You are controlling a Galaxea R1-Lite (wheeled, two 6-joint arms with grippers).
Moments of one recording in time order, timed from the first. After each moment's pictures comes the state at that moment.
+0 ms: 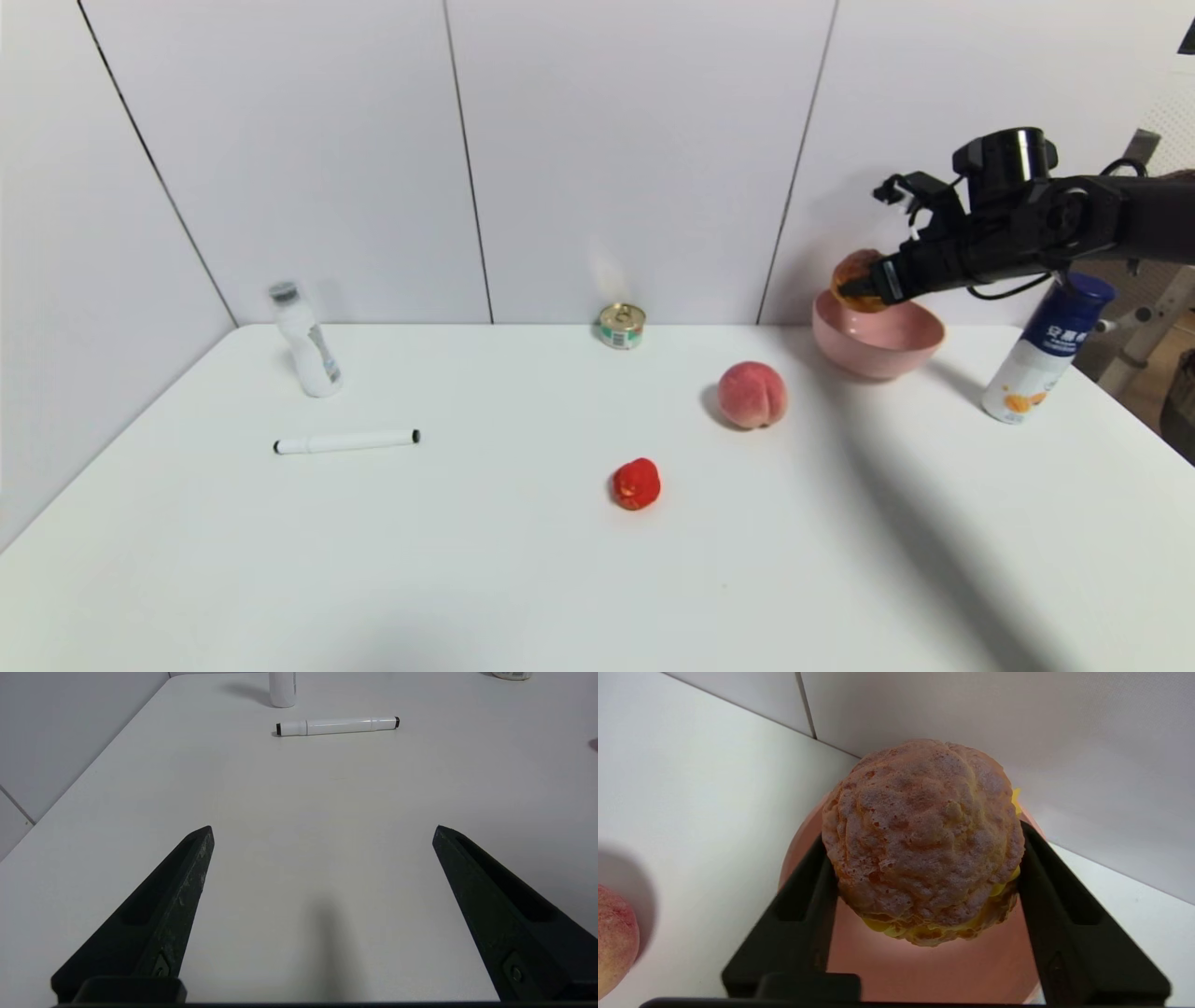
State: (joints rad) left arm 0.01 0.00 0.00 0.00 0.00 0.00; right arm -0.03 2.18 -1.91 0.33 0.19 -0.38
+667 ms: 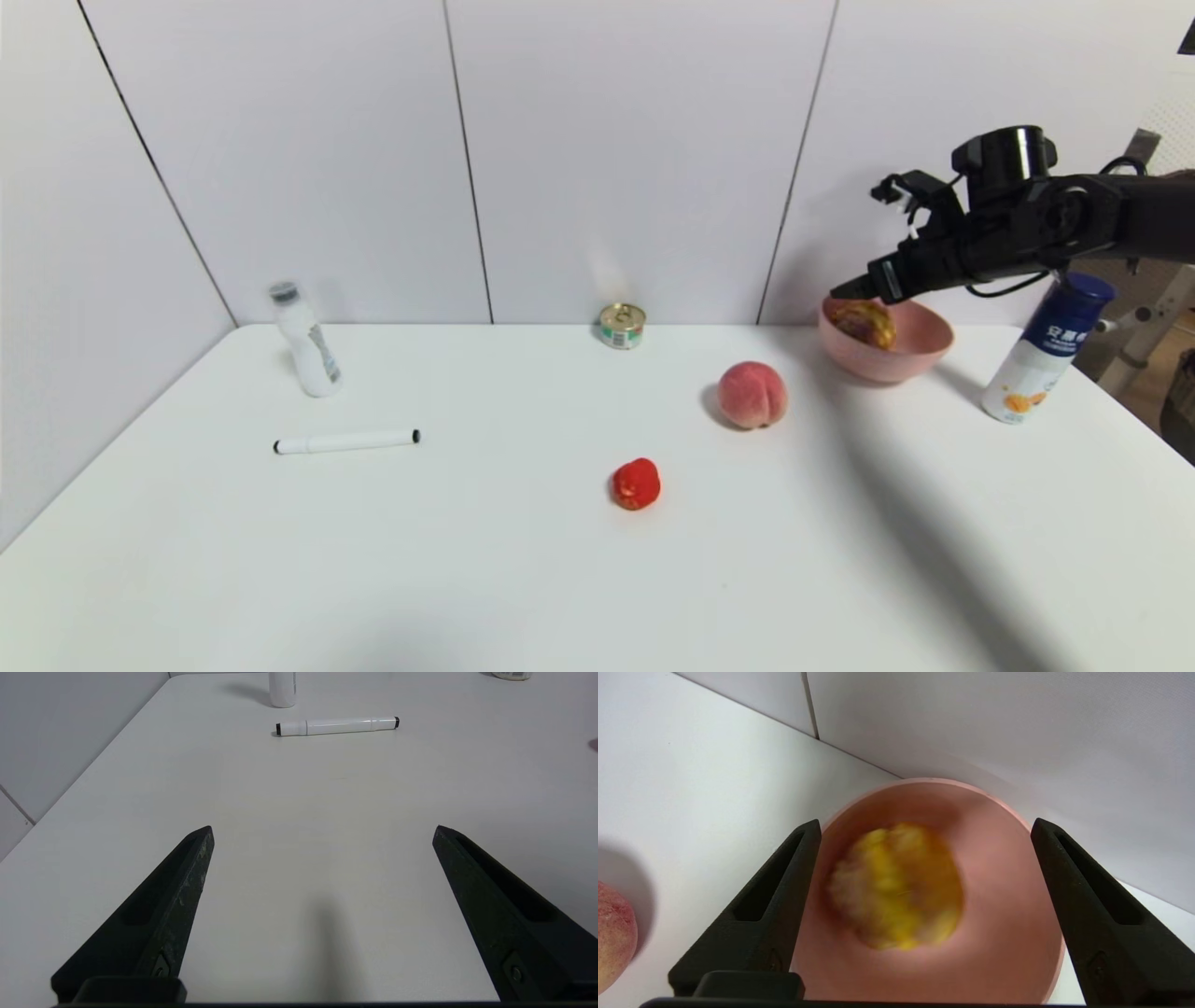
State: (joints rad) left arm 0.01 0.00 0.00 0.00 0.00 0.00; right arm -0.03 2.18 -1.91 0.33 0.20 -0.41
